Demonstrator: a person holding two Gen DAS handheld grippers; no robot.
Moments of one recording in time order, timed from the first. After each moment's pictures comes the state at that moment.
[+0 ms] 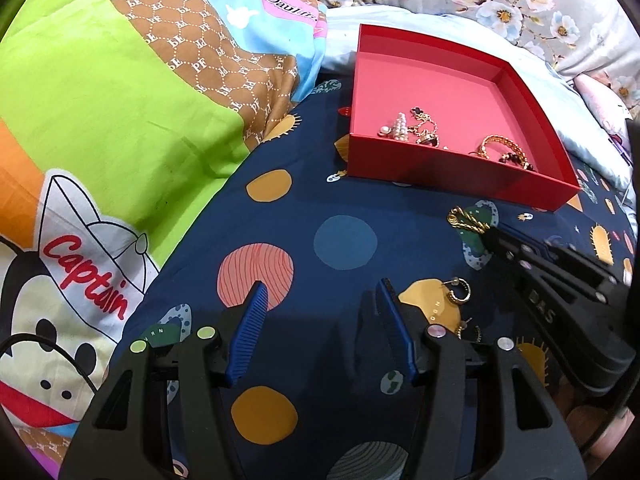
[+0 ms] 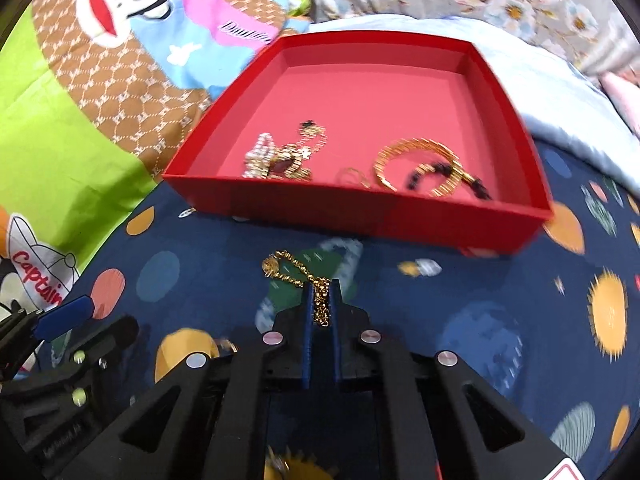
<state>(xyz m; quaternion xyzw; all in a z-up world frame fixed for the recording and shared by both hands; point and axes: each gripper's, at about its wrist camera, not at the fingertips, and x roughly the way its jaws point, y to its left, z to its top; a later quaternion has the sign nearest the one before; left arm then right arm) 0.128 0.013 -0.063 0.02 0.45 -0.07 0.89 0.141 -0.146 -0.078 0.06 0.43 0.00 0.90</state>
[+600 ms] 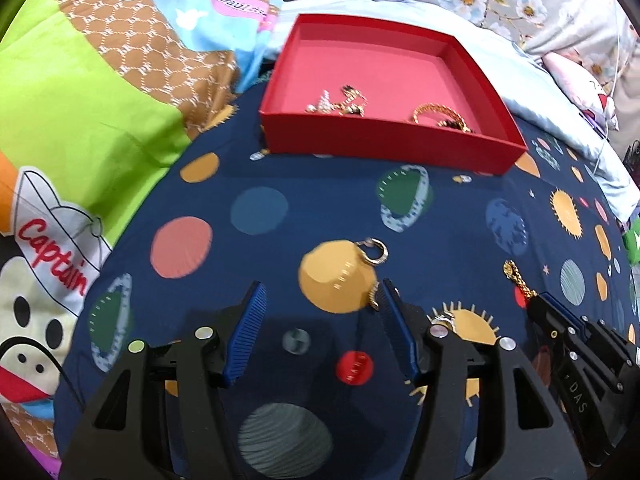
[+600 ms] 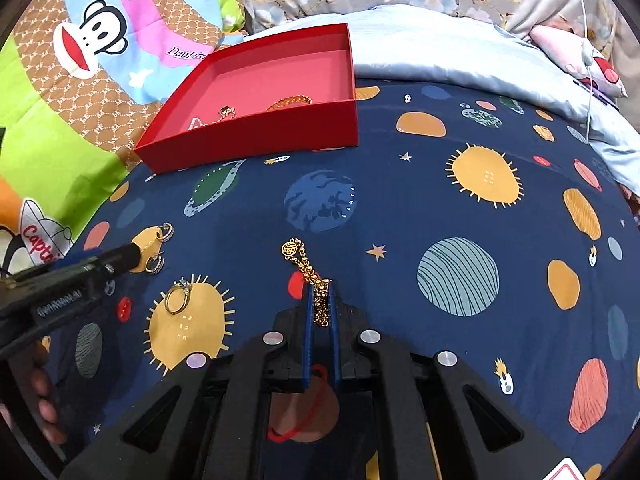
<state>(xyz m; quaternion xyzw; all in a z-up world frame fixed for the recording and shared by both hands) 0.102 -0.031 -0.065 0.03 0.47 -0.12 0.88 0.037 -0.202 -0.080 0.11 0.42 -0.06 0.90</state>
